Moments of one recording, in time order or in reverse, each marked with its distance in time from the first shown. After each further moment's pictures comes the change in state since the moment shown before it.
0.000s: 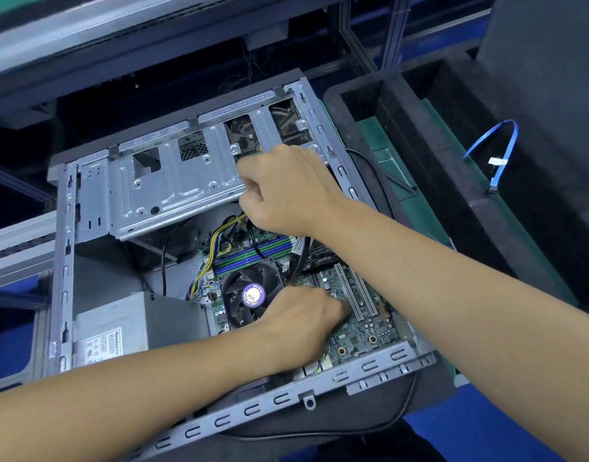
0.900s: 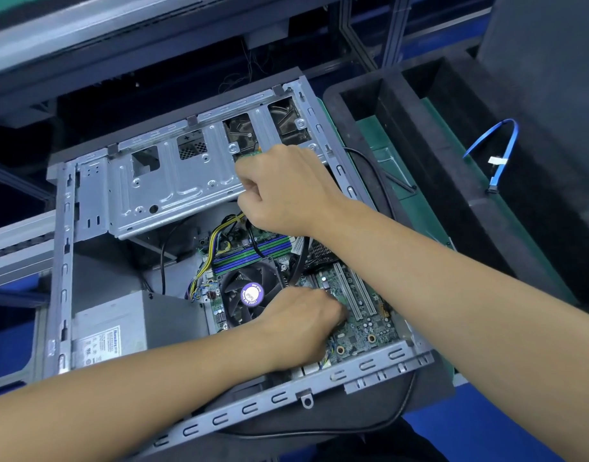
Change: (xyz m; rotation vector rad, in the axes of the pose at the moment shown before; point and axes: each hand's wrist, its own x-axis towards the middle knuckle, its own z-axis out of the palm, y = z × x) left_hand -0.001 0.002 -0.005 -0.009 -0.065 0.017; right_hand 0.000 0.002 0.000 -0.012 -0.019 -0.026
